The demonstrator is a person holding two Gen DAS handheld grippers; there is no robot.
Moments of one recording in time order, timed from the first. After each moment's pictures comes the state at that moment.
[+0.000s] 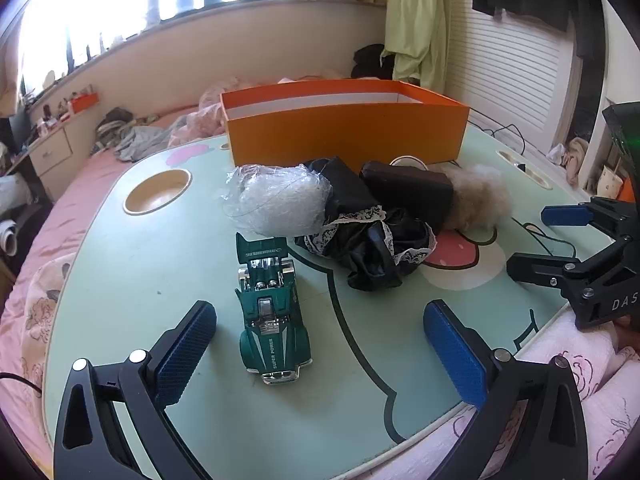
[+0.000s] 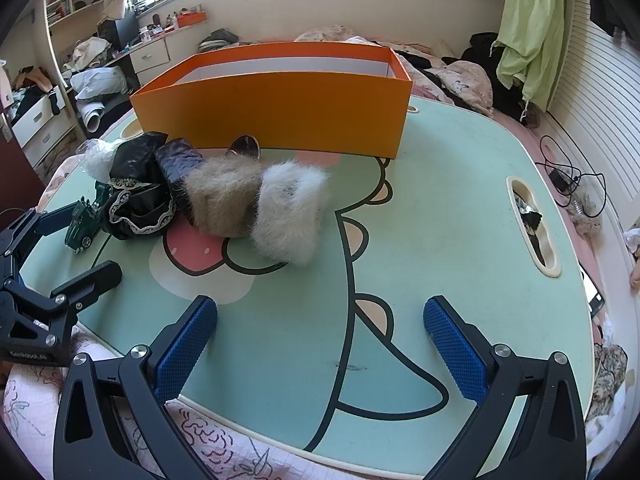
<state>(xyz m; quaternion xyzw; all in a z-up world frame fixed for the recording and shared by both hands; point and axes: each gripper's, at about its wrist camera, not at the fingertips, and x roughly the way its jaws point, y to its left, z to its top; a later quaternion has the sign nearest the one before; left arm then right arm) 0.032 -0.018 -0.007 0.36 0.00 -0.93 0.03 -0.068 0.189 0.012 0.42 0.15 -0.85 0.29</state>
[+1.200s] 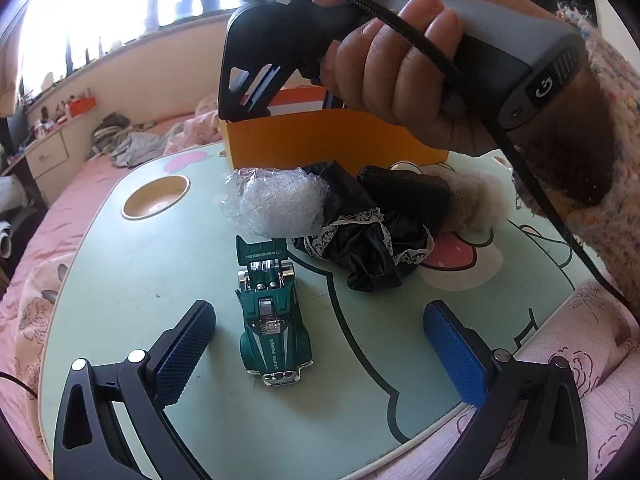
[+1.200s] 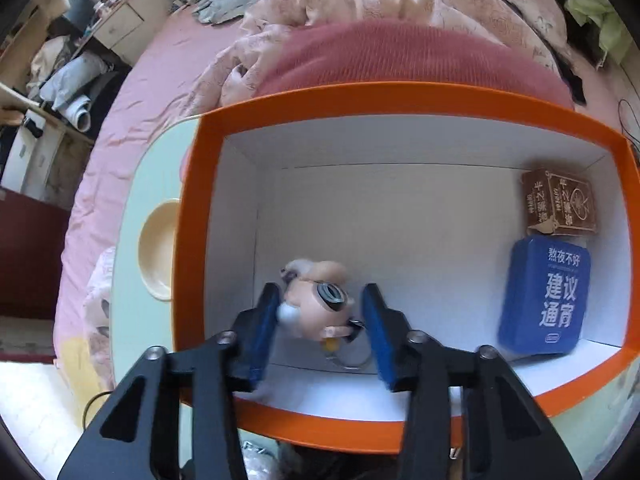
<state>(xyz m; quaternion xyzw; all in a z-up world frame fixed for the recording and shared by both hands) 0.032 -0.016 -0.011 0.34 0.01 -0.94 0.02 -0.191 -0.033 0.027 0.63 0.10 -0.72 0.29</state>
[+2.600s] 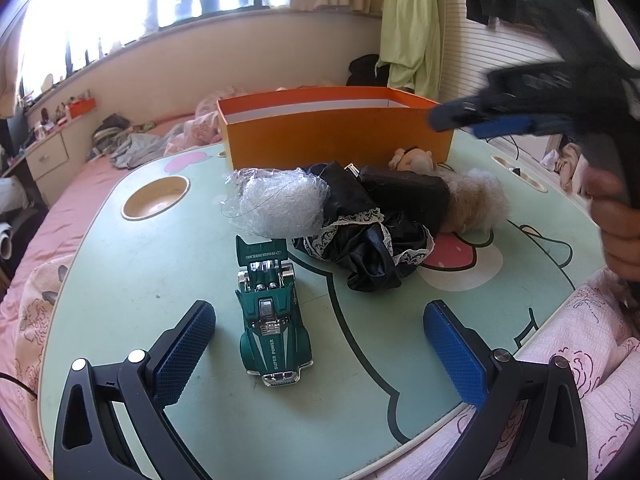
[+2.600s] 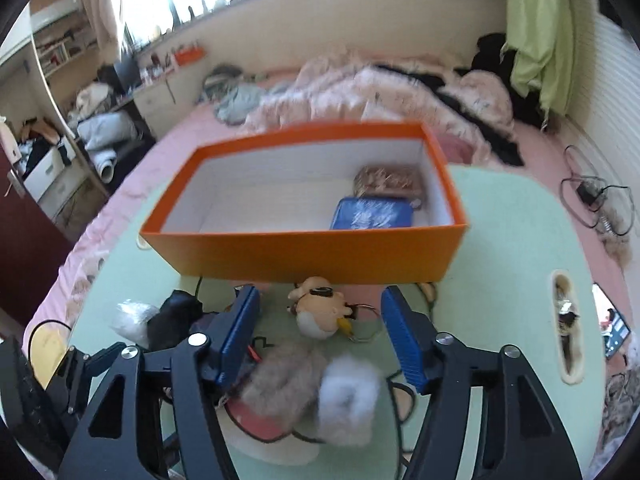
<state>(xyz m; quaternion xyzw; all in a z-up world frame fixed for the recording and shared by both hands) 0.032 -0.015 -0.010 0.34 0.01 -0.94 0.02 -0.118 0.147 0.072 0.40 0.07 -0.86 0.31</state>
